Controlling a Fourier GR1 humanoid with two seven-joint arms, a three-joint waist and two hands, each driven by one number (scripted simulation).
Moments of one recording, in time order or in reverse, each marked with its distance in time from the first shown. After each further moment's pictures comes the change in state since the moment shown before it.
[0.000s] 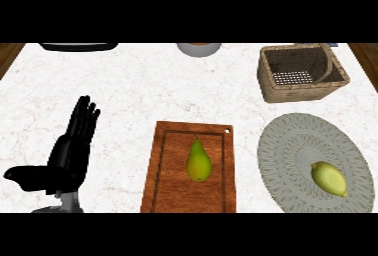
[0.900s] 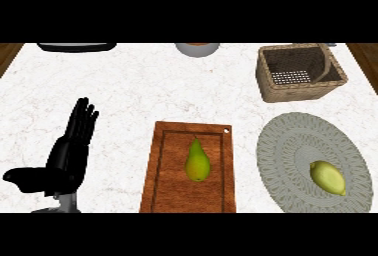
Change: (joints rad) left arm 0.011 0.030 -0.015 0.012 0.030 0.016 -0.022; right arm 0.279 -0.212 -0.134 -0.033 -0.377 0.040 -0.170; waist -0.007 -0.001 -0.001
